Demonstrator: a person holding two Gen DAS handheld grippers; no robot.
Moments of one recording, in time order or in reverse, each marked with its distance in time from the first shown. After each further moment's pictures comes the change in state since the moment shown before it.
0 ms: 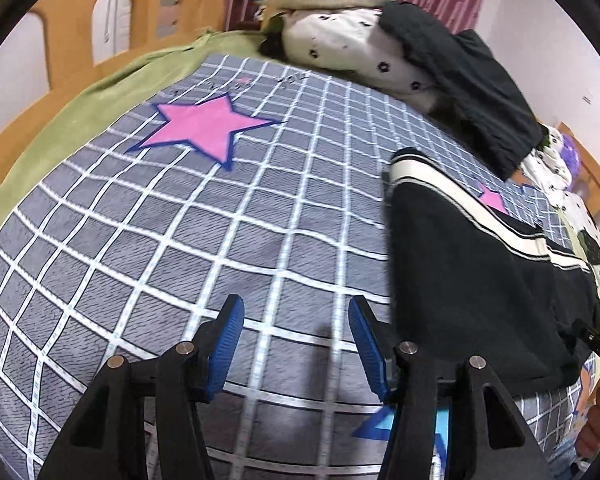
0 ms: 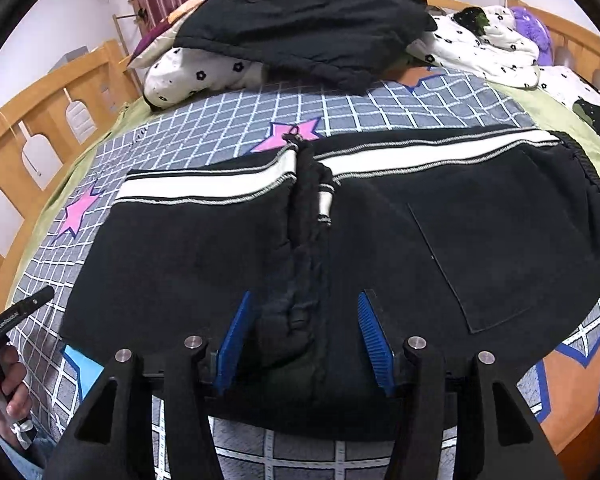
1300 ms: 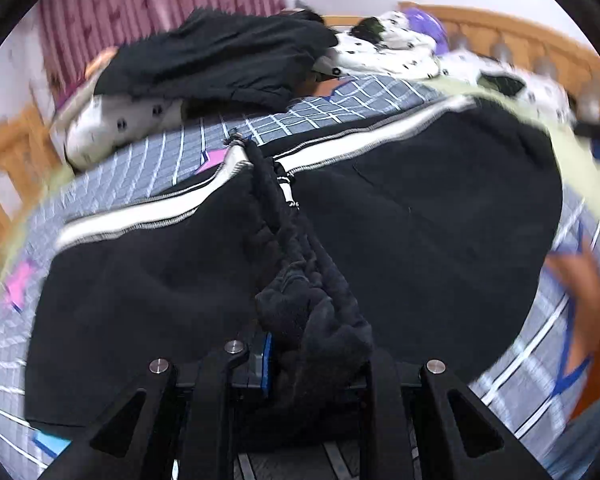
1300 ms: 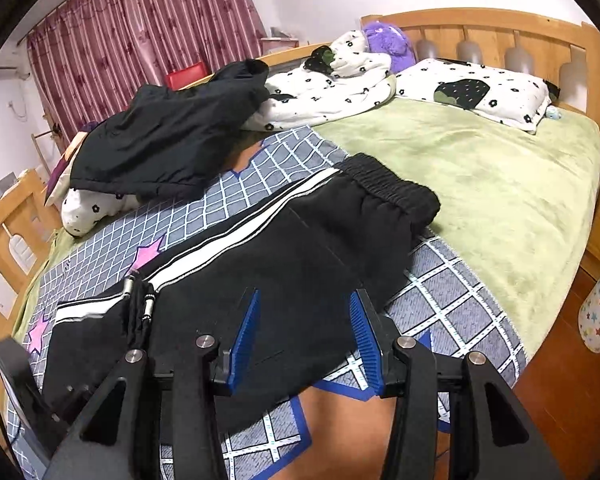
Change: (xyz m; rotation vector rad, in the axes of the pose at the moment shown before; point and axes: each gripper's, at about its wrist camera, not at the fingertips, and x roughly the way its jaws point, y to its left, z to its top) left arm 0.014 -0.342 -0.112 0.659 -0.122 -0.041; right arm -0.093 -0.183 -0.003 0.324 -0.247 -0.188
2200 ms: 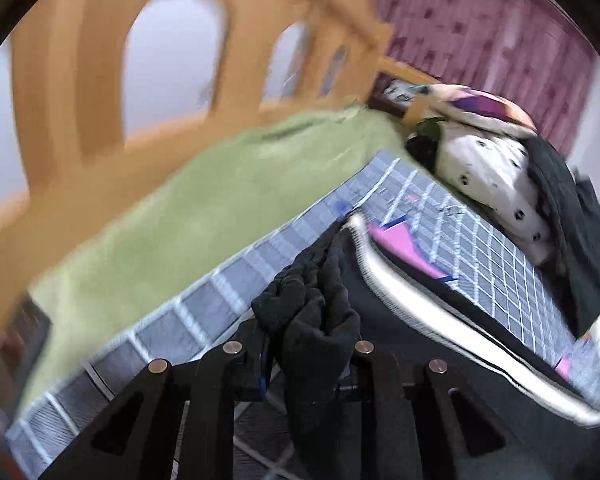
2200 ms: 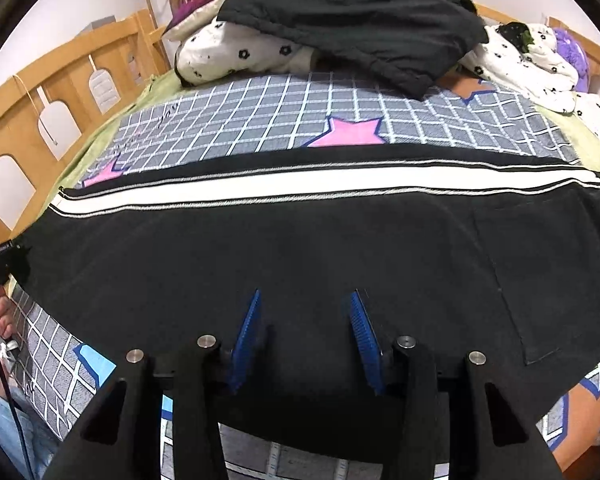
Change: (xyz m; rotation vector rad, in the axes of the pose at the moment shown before) left arm -0.072 0.474 -0.121 -0.893 -0.078 0.426; right arm 0.055 0.240 -0.080 -0.424 0.288 0.229
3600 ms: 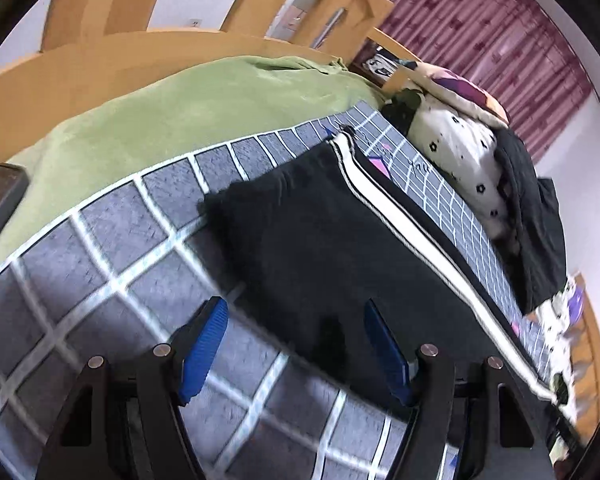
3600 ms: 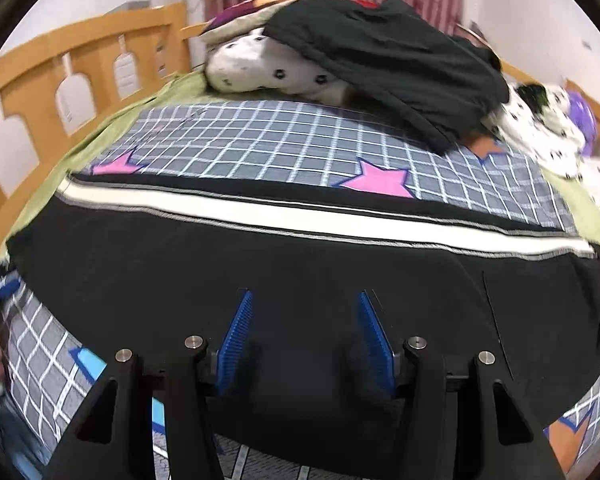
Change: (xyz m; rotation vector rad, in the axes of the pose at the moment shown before) left arm 0.011 0.065 -0.064 -0.206 0.211 -0.236; right arm -0.007 0.059 0.010 -0.182 -0.083 -0.055
